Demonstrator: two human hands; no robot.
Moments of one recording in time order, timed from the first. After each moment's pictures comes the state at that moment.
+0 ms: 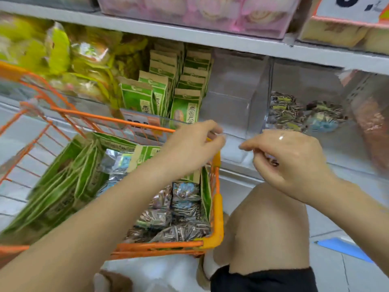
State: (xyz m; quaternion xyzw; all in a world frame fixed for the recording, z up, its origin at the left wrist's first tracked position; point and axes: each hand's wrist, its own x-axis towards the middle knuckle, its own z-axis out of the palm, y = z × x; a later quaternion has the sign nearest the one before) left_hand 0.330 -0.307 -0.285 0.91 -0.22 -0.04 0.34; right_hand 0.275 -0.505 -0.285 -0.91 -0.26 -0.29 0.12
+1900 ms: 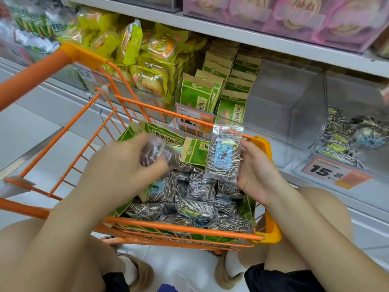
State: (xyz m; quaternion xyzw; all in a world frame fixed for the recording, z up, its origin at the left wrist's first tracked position) left_hand 0.263 -0.117 -0.278 0.97 -0.09 0.10 0.22; right_hand 0.304 -0.361 -0.327 -0.50 0.14 0.23 0.83
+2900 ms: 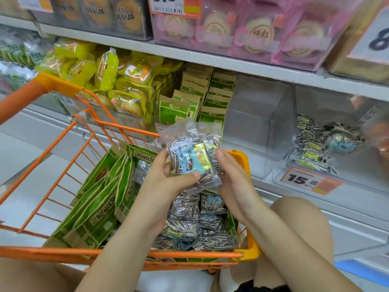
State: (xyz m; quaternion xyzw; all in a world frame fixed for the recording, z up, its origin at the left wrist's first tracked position) left_hand 0.275 -0.209 -0.292 0.64 0.03 -0.10 0.77; right_hand 0.289 -0.358 -0.315 -0.57 0.04 0.09 0.81
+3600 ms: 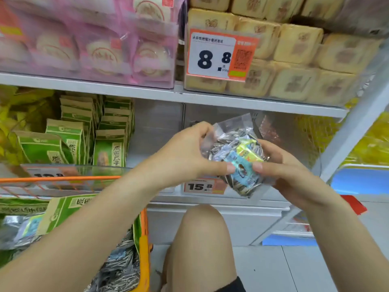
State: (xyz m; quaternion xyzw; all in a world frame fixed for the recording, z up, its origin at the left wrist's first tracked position) left_hand 0.320 -0.416 -0.217 0.77 -0.35 -0.19 0.50; right_hand 0.219 -0.616 -0.241 -0.71 0.05 0.00 0.71
